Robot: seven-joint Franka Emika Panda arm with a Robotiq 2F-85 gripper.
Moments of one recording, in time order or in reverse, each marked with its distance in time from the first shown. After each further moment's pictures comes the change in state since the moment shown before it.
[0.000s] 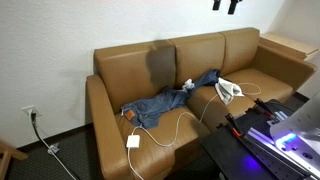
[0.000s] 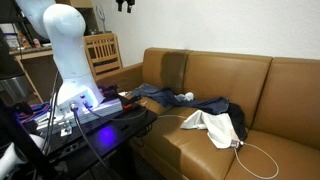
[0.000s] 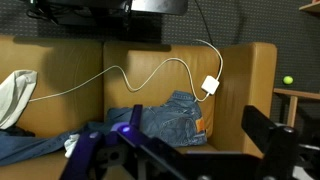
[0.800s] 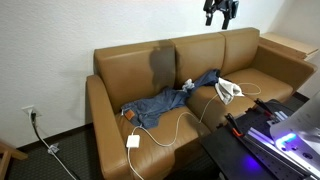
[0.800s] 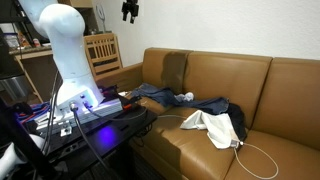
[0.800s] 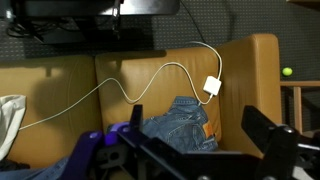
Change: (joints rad) arm -0.027 0.091 -0.010 -0.071 0.060 0.099 0.043
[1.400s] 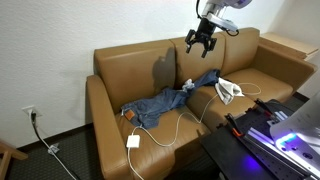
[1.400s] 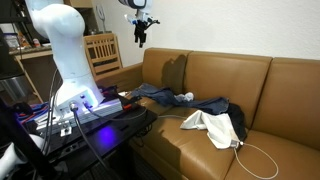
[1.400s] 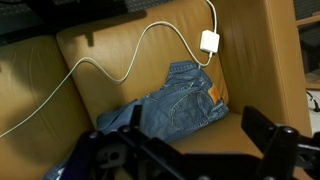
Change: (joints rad) arm -0.001 0.222 0.009 -0.155 0.160 0.498 0.002
